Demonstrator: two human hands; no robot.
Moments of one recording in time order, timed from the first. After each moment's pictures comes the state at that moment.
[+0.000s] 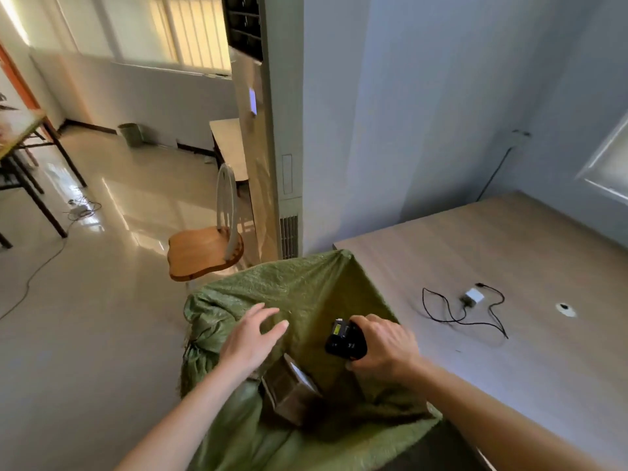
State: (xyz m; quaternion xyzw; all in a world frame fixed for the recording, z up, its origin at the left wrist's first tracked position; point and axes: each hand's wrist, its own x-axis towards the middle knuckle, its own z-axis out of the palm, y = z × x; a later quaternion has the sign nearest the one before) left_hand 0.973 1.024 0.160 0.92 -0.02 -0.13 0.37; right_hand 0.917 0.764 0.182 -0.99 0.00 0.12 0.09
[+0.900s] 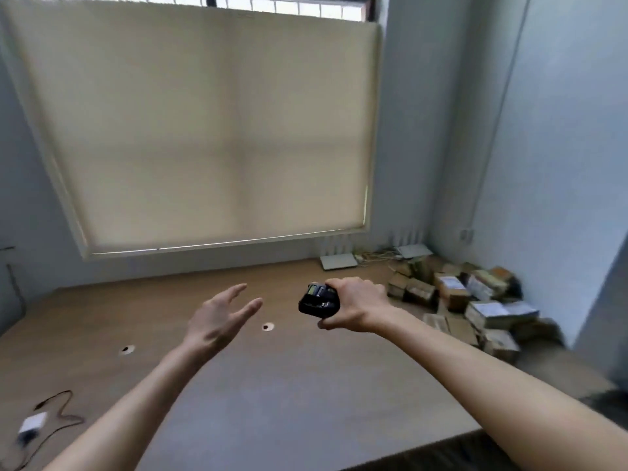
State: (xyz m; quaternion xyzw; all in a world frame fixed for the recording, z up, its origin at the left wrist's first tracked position) left_hand 0.482 0.522 0.413 0.68 -0.65 -0.14 0.29; right_hand 0.208 0.500 0.443 -0.79 0.60 -0.11 0.06
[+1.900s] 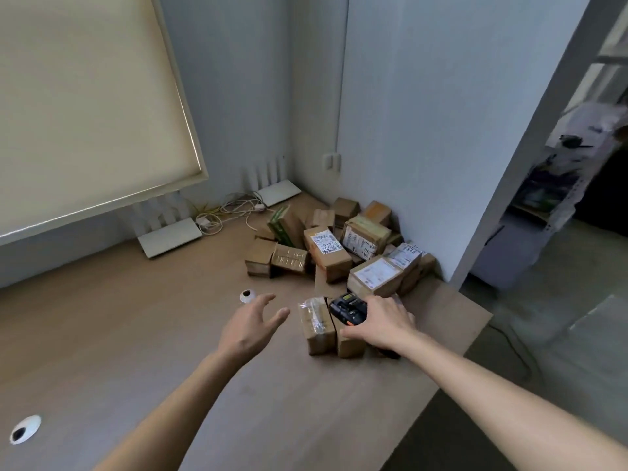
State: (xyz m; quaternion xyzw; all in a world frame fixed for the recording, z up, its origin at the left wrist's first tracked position) left_hand 0.014 0.117 0.206 0.52 -0.80 -0.29 0.12; right_hand -0.209 0.234 0.245 -0.44 0.87 -0.06 0.22
